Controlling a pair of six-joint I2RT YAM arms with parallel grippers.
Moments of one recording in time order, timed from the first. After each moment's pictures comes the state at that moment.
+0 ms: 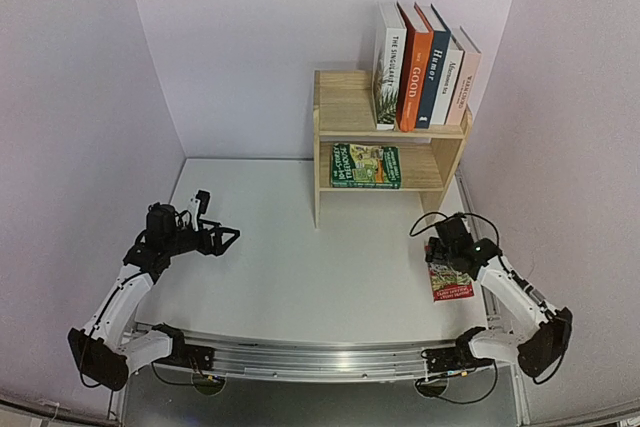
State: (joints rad) left arm -0.26 0.99 0.84 -0.37 0.57 -0.21; right arm 0.46 1.14 0.92 -0.84 0.47 0.55
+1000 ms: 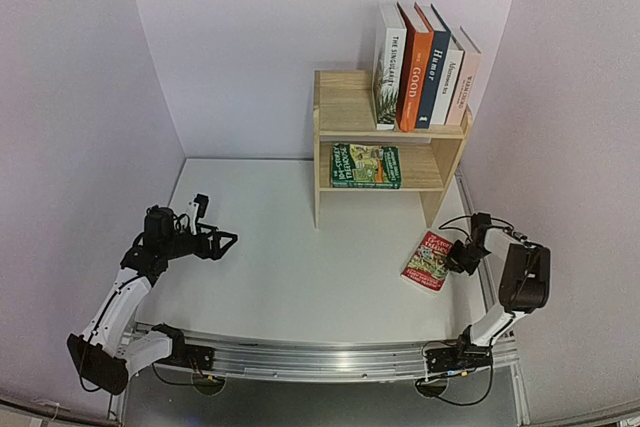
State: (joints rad) left arm -0.26 0.95 0.84 -0.44 0.55 -0.18; right arm -0.18 1.68 0.91 -0.67 -0.24 0.54
